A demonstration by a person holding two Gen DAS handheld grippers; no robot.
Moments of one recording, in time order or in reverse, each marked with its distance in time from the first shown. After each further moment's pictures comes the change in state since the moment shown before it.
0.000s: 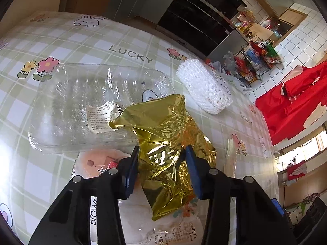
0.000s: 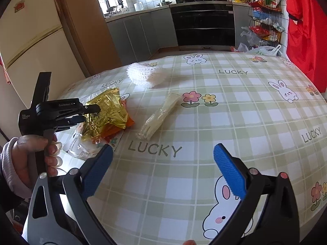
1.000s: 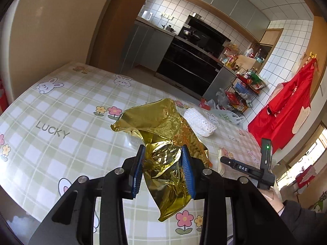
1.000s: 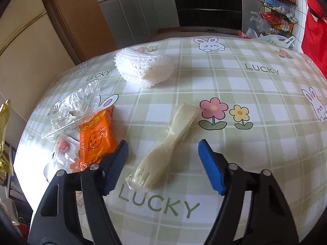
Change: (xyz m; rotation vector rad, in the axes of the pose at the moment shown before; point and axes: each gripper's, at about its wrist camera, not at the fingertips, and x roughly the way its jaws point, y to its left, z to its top) left arm -0.195 0.042 -0.064 0.081 -0.336 0.018; right arm 0.122 0.012 0.057 -0.009 0.168 -0.011
